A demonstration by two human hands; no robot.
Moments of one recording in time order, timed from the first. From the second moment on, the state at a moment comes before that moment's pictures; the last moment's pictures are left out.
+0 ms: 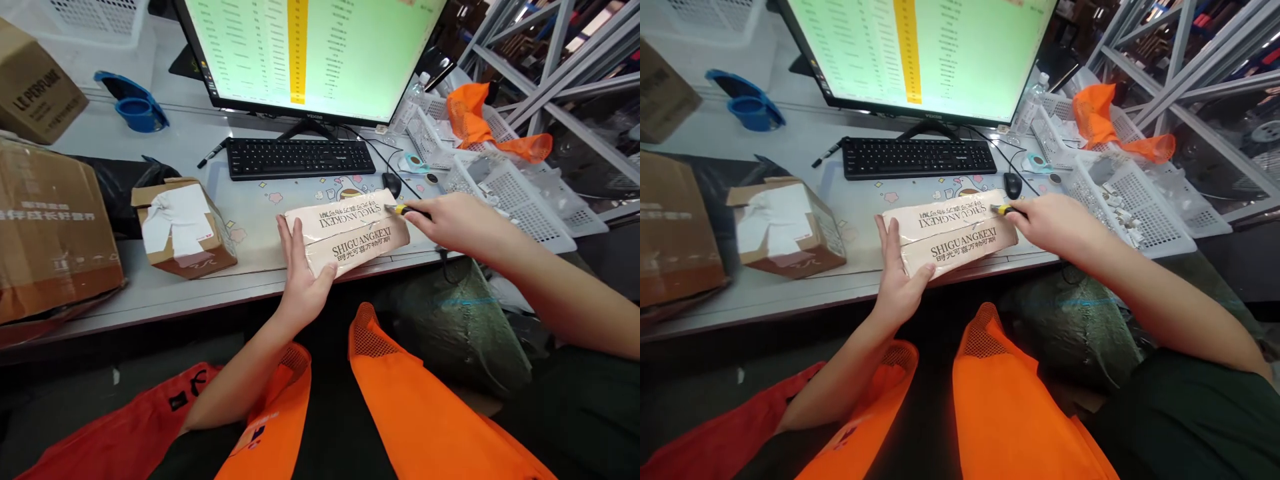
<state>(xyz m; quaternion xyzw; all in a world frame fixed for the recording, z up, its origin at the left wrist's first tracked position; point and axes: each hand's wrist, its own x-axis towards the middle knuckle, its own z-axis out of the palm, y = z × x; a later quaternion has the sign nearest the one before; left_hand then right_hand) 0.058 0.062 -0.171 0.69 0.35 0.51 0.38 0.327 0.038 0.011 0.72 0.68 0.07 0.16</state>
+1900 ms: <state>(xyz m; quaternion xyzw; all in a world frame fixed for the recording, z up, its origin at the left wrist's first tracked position) 0.077 0.175 -0.063 0.89 0.39 0.11 0.19 0.423 0.065 -0.135 0.78 0.60 -0.07 -0.13</state>
